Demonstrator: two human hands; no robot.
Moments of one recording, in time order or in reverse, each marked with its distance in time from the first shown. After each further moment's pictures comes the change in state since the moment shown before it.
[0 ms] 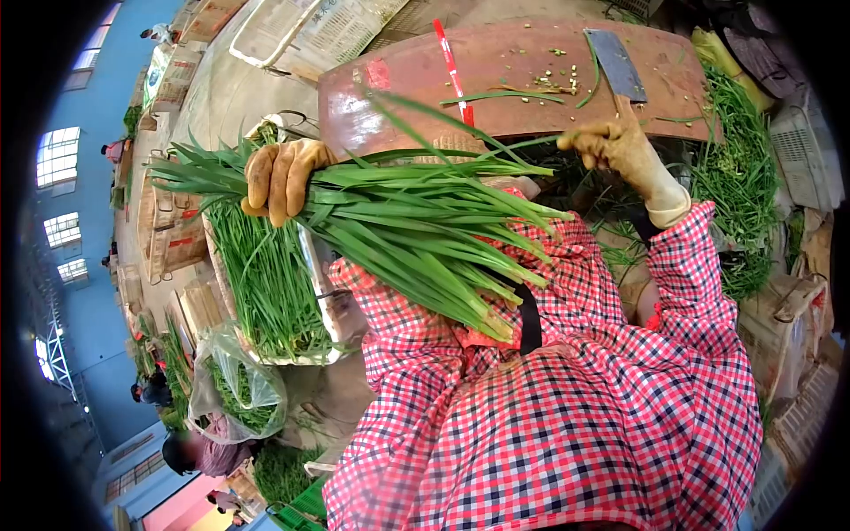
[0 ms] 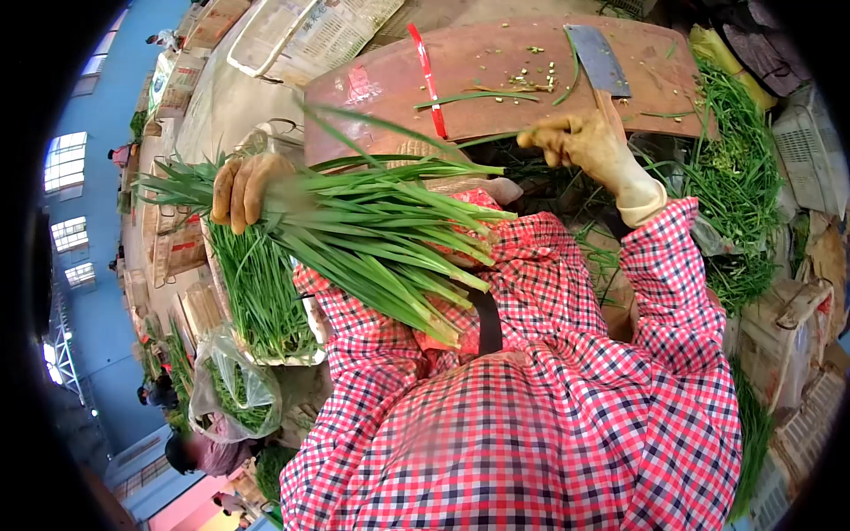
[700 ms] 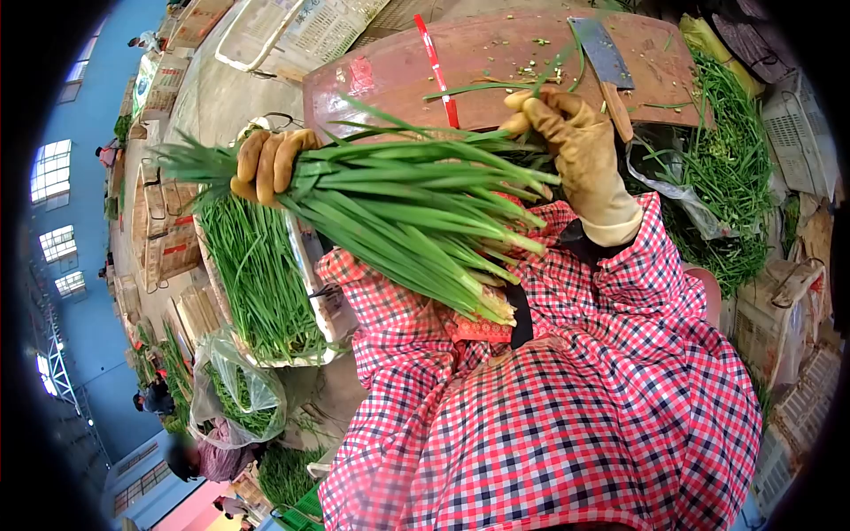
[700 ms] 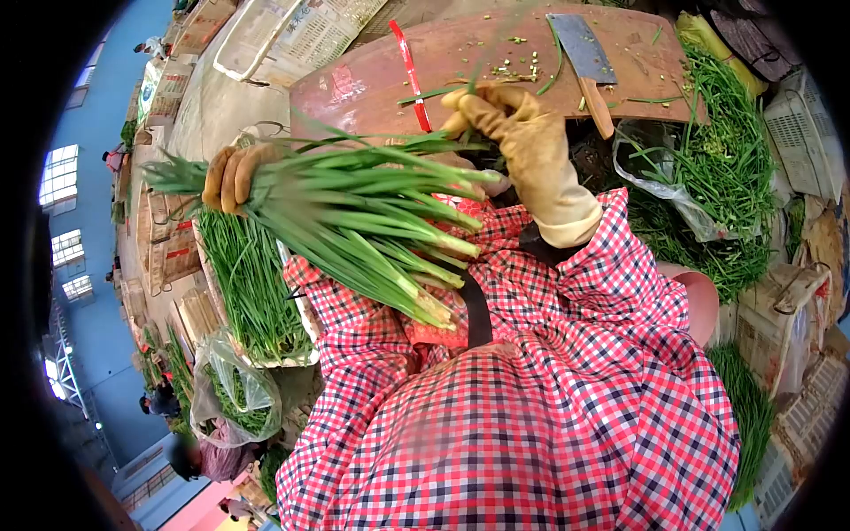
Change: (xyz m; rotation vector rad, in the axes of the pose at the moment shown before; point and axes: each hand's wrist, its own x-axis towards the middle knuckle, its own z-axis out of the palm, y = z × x) left_hand -0.007 -0.006 -0.002 0.019 0.190 0.089; right_hand -0.001 -0.042 0.075 0.674 0.283 -0.237
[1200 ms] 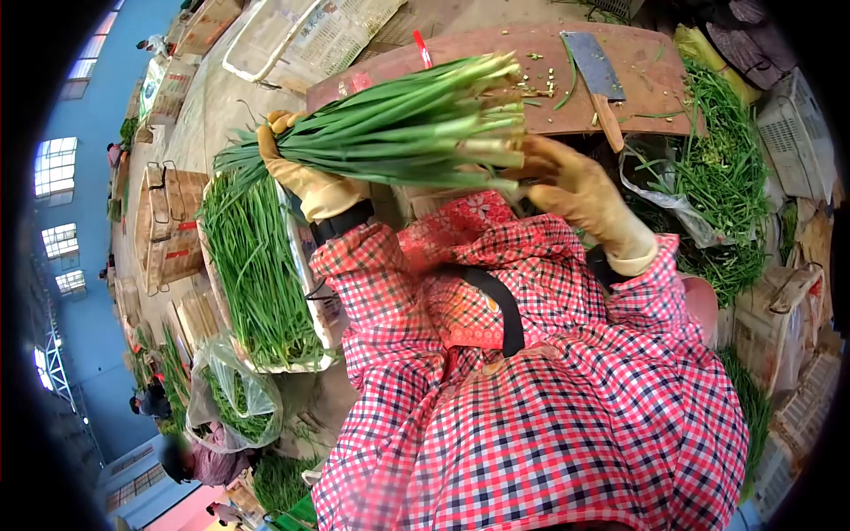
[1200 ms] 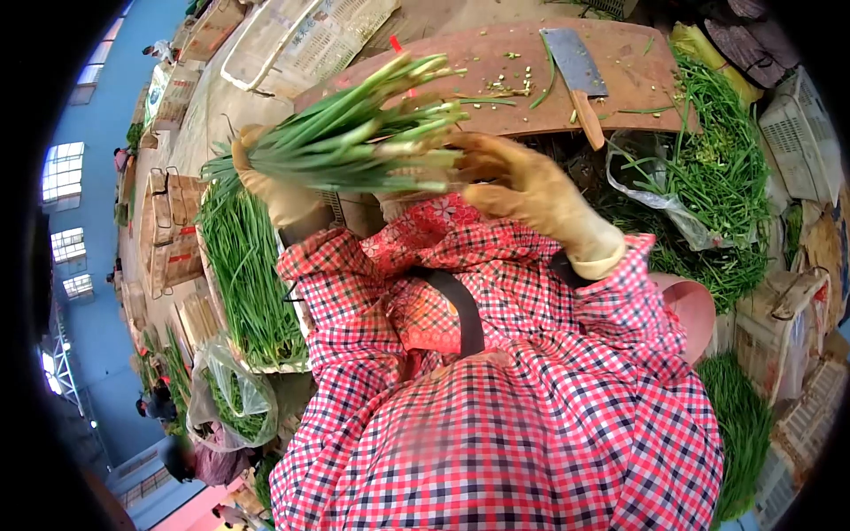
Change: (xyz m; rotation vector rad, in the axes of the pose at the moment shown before) left_hand -0.015 0.021 -0.005 0.322 0.779 0.047; right_hand -0.037 -0.022 -0.023 -0.159 -0.349 0.157
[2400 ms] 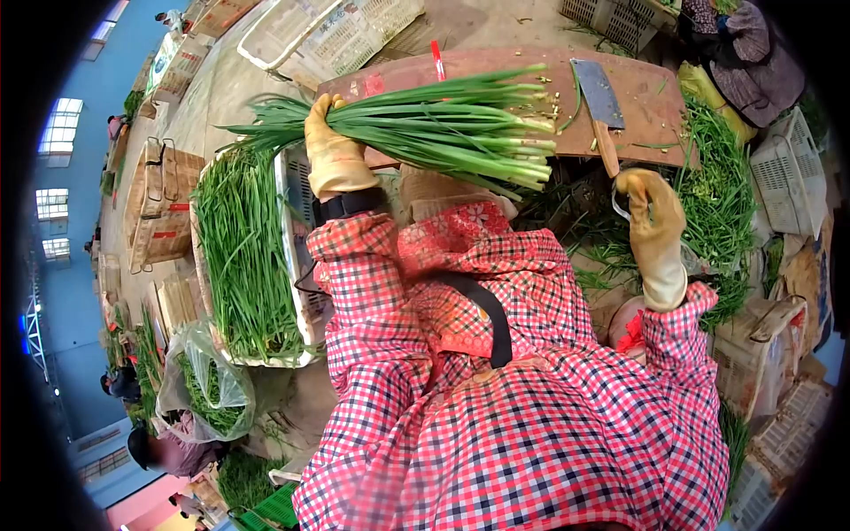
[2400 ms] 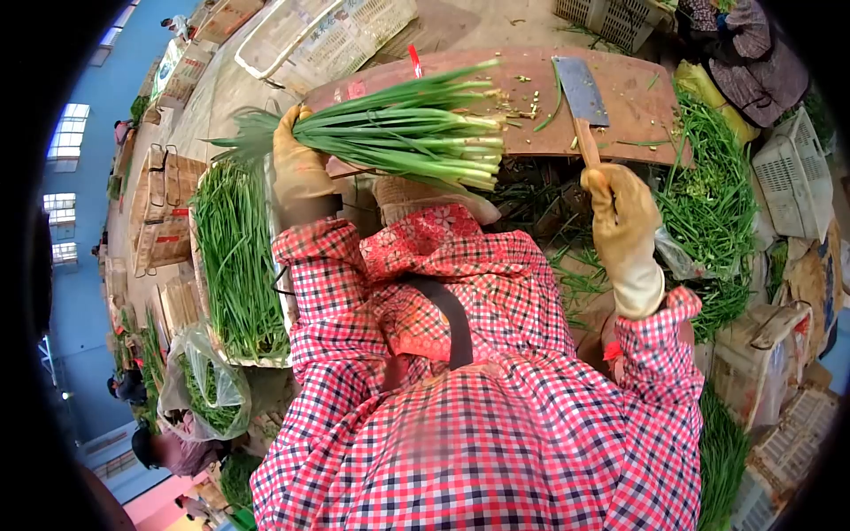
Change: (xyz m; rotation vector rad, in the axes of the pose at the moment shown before) left_hand 0.039 -0.015 -0.016 0.454 0.834 0.113; right_hand -0.046 -0.001 -0.060 -1.208 0.597 -0.609
